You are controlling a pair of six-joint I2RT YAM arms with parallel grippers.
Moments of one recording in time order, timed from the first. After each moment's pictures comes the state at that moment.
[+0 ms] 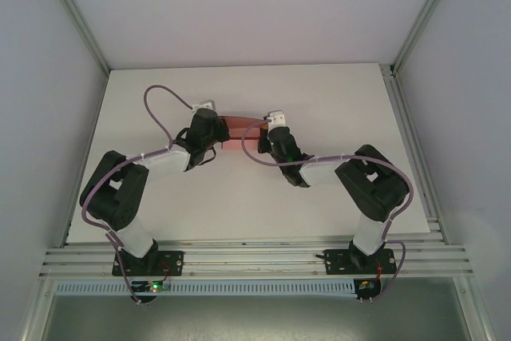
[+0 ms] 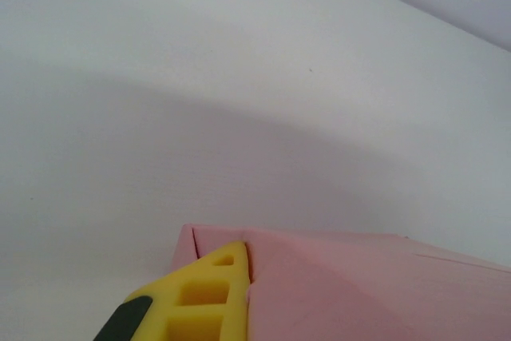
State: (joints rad) left arm -0.44 1.67 0.87 0.23 -0.04 -0.63; right arm 0.69 1.79 0.77 0.64 0.32 0.27
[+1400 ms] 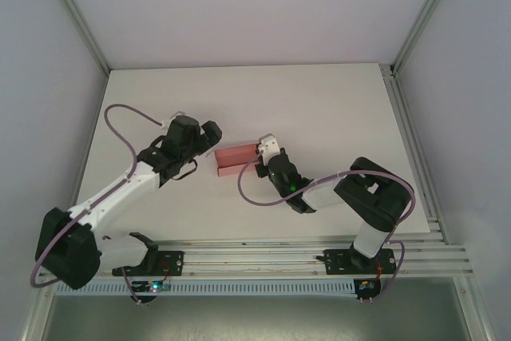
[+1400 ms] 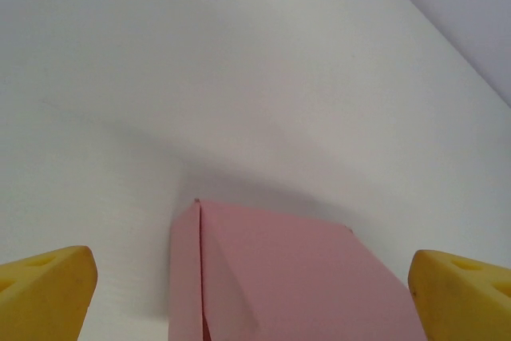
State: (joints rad) left arm -0.45 1.25 0.85 -0.34 -0.10 -0.99; right arm 0.86 1.73 0.55 0.85 0.43 0.06
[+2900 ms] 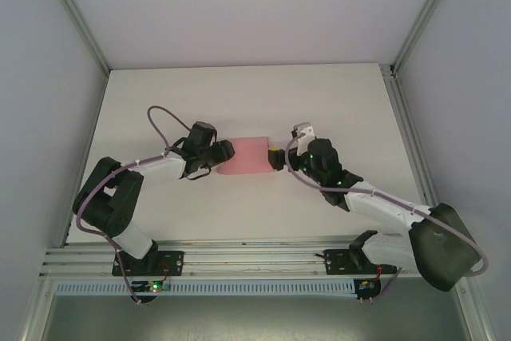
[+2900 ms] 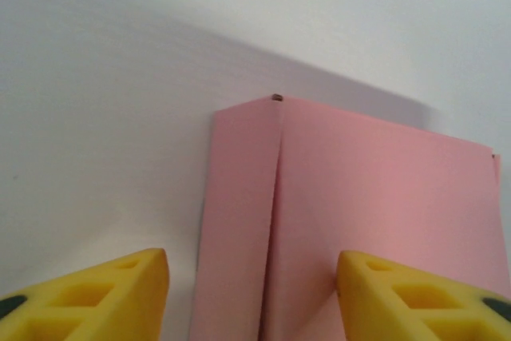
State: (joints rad) left arm -0.44 1.62 0.79 -0.03 0.19 -0.82; right arm 0.58 1.20 0.51 0.29 0.00 0.27
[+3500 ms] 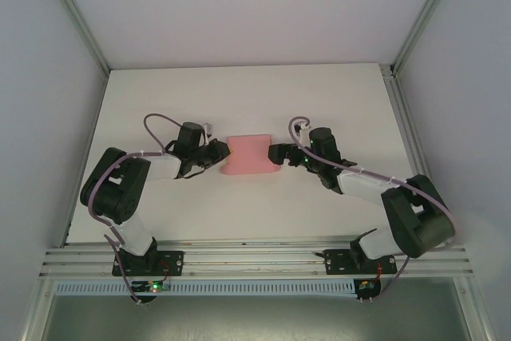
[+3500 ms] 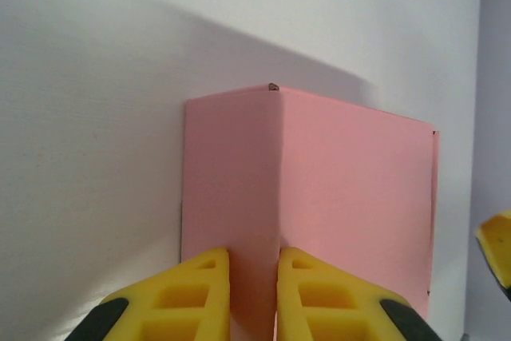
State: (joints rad) left arm -0.31 1.71 0.70 0.29 0.53 -0.83; right arm 0.43 1.45 0.58 0.32 -0.36 0.48
